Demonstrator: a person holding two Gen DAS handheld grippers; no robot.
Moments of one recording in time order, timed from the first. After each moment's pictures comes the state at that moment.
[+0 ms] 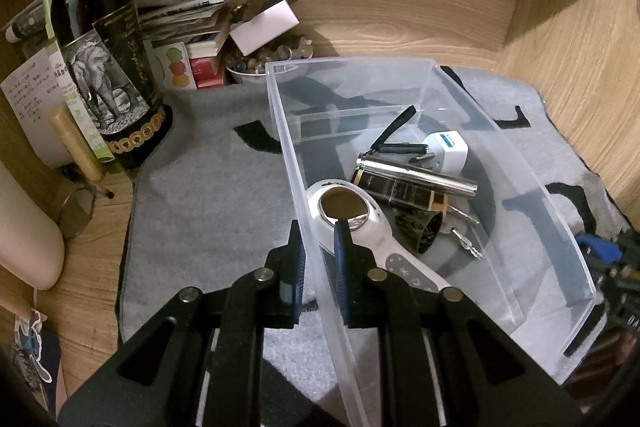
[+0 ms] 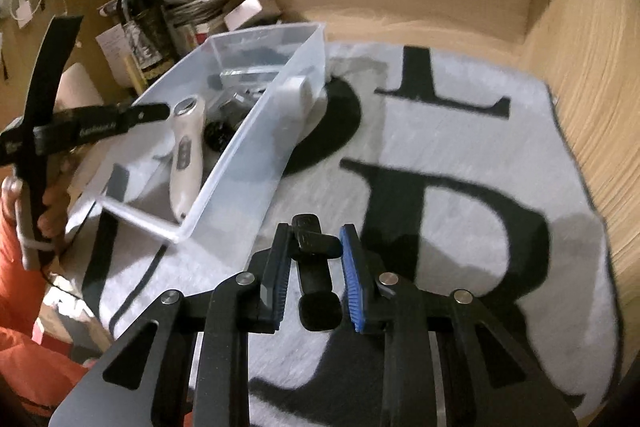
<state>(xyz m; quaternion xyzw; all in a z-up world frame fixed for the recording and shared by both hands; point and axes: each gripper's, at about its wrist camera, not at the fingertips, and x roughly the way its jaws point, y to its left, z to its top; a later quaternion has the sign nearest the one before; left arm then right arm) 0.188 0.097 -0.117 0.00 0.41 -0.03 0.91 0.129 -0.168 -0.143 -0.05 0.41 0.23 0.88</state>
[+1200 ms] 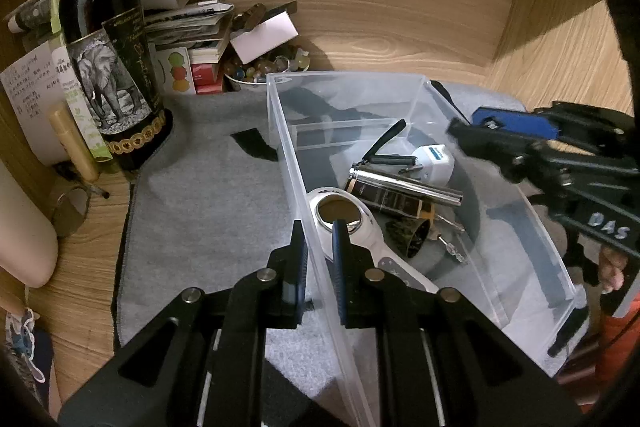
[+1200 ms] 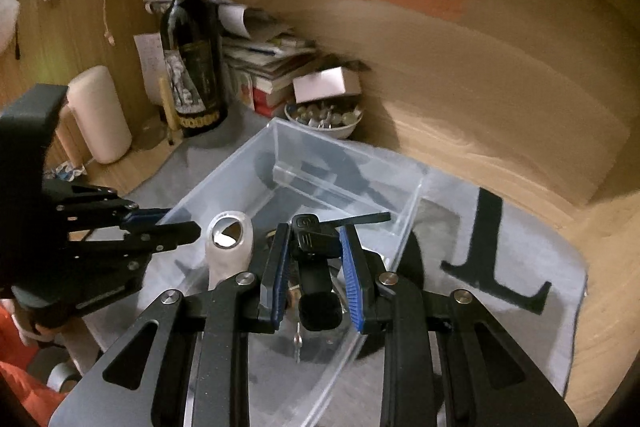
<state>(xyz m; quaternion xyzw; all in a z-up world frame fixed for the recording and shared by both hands) 0.181 0.104 -0.107 -0.03 0.40 -0.04 0.92 0.199 -0.060 -0.091 -0.16 0.34 0.31 0.87</state>
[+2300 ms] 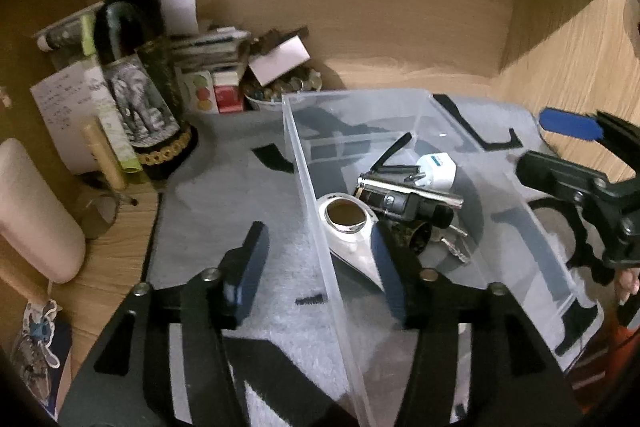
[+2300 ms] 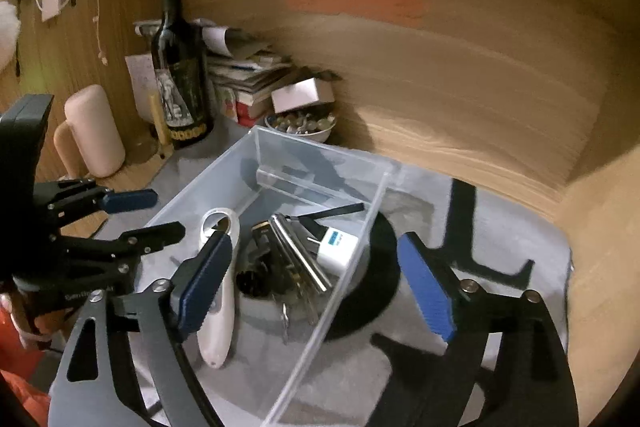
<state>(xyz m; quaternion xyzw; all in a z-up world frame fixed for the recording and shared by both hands) 0.155 0.095 -0.092 -0.01 0.36 -0.01 0.93 0.174 -0.091 -0.078 -0.12 0.31 0.28 0.90</state>
